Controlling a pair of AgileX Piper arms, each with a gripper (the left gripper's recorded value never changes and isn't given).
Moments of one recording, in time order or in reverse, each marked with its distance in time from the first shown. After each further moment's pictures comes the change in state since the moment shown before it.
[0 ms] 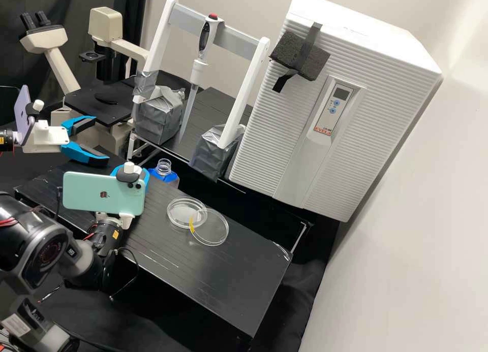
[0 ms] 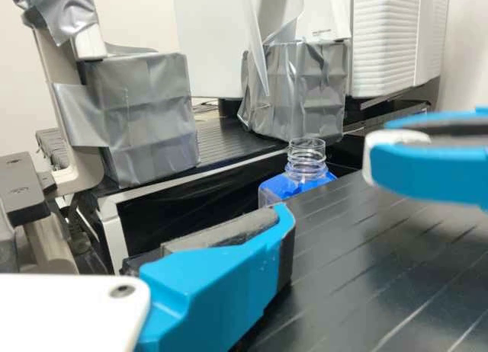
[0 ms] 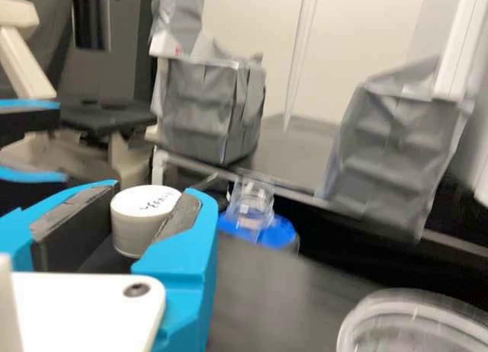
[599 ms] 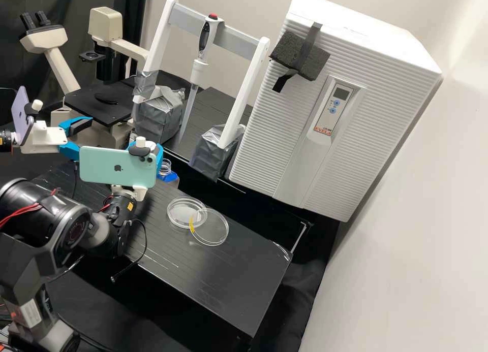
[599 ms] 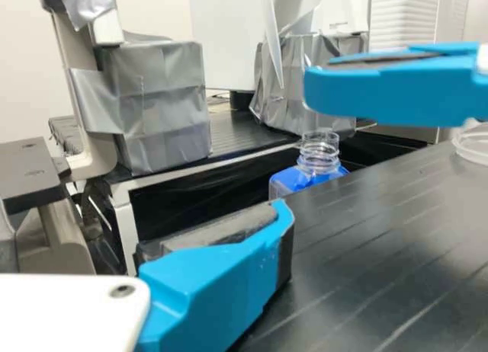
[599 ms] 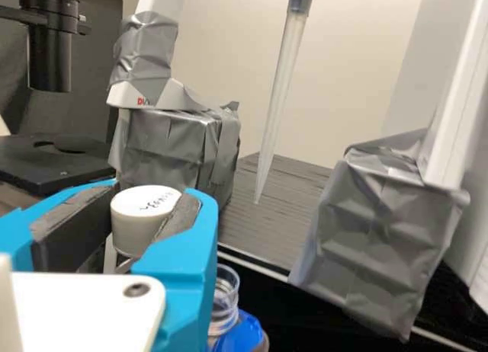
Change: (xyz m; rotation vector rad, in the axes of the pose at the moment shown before) left arm -0.004 -0.004 -0.002 -0.024 0.032 -0.009; right arm 0.061 0.019 -0.005 -0.038 0.013 0.064
